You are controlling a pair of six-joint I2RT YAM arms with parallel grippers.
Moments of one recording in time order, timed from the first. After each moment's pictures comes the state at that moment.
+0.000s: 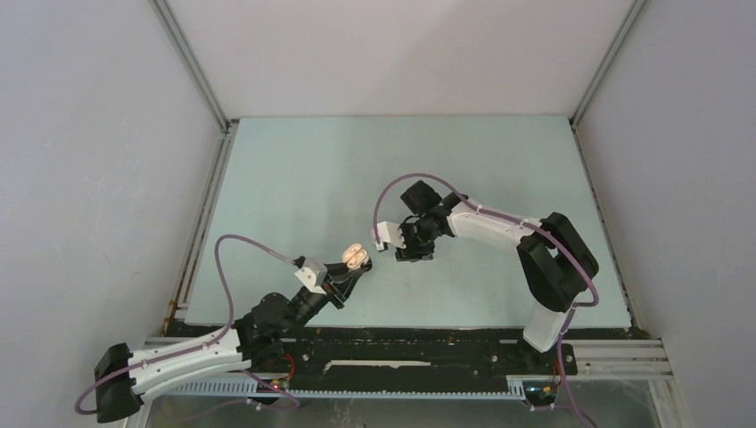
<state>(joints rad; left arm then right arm) -1.14 0.39 0.02 0.51 -0.34 -0.09 0.72 1.75 1.17 -0.62 -0.41 -1.00</state>
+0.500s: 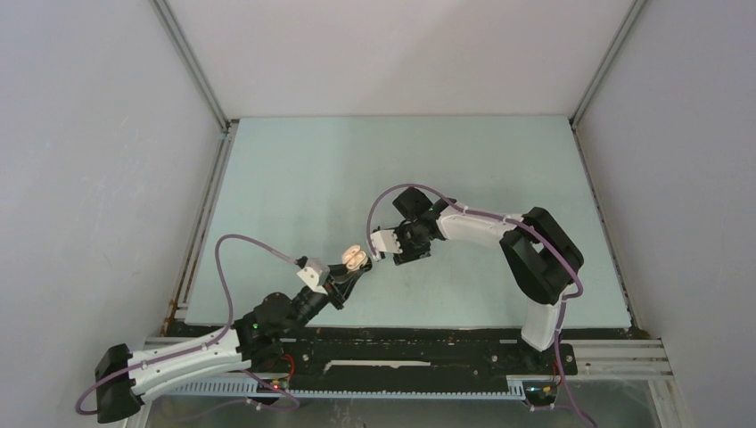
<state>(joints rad) -1.14 0.36 0.01 0.43 -0.37 -0.10 0.75 1.86 1.17 -0.53 -0.28 -1.15</state>
